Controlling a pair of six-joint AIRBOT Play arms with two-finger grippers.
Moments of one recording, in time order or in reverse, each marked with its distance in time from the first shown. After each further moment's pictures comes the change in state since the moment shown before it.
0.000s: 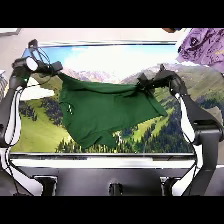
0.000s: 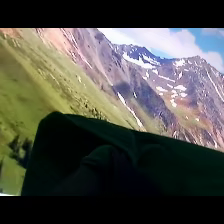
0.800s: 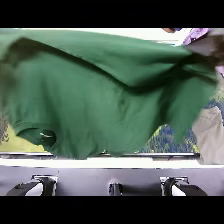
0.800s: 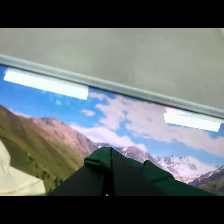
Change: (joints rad) left arm 0.126 0.811 0.015 0.028 -0.294 0.028; right arm -0.114 0.789 0.200 -0.116 -0.626 0.066
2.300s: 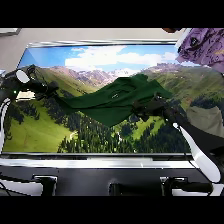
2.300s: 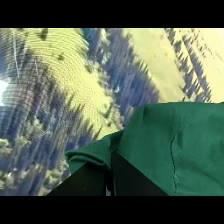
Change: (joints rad) left arm -0.057 -0.555 -0.434 -0.134 0.093 -0.114; right arm 0.293 -0.362 -0.977 0.190 0.969 -0.056
